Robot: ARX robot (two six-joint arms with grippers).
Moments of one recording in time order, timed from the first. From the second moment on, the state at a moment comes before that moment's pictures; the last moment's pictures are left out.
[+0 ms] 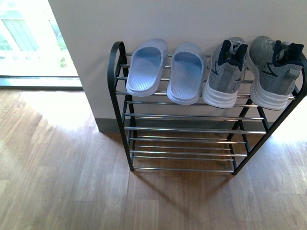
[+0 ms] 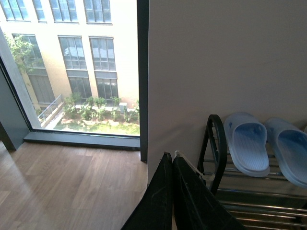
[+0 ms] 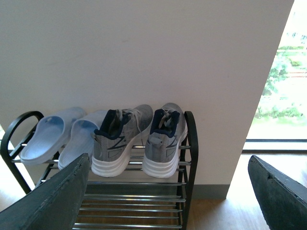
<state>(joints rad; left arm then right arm) 0.00 0.50 0.01 0.49 0.00 -0.01 0.00 0.01 0.02 0.00 0.00 0.00</state>
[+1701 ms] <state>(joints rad) 0.00 0.02 0.01 0.00 0.00 -0.01 0.00 0.00 0.02 0.00 0.00 0.00</state>
